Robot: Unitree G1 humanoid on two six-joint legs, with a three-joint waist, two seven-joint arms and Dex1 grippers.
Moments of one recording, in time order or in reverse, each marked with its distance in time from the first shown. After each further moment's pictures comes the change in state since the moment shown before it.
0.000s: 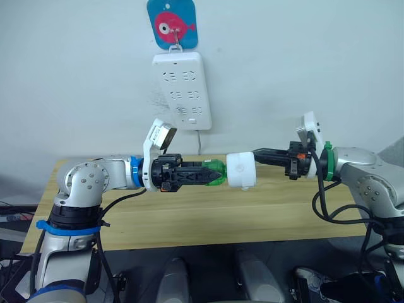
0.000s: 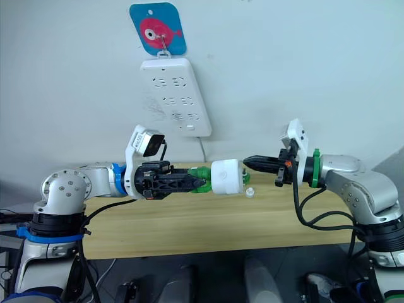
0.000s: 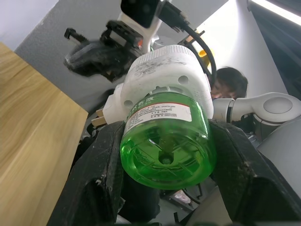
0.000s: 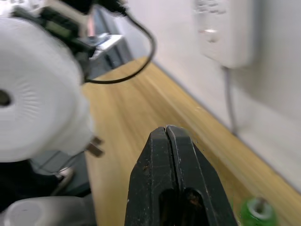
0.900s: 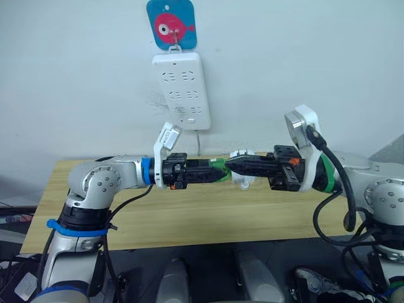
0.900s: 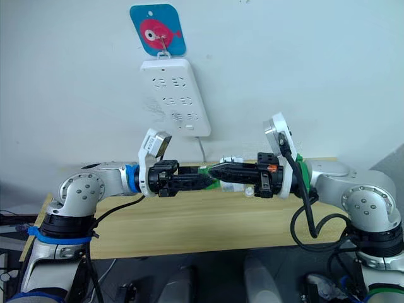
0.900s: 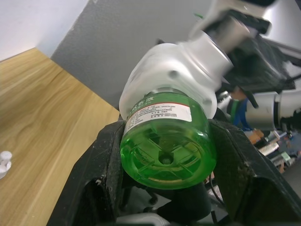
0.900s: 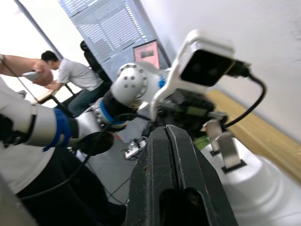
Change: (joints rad) left arm 0.008 -0.005 -0.079 -0.028 0.174 -0.155 -0.023; right arm -0.064 0.106 -0.118 -0.186 0.459 0.280 -0.328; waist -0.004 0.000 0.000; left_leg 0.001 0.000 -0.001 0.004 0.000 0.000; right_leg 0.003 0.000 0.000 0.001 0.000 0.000
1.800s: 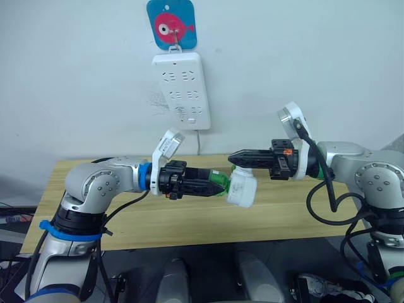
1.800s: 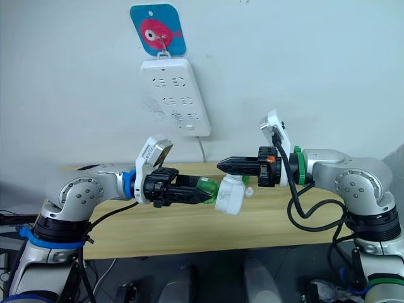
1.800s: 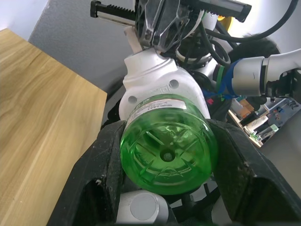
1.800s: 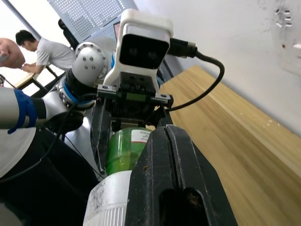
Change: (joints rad) left arm 0.022 0.043 -0.048 -0.035 0.040 -0.018 -0.107; right arm -0.078 -0.026 0.061 0.134 -0.183 0.056 0.153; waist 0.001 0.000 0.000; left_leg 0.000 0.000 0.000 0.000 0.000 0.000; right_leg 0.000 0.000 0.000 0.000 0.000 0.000
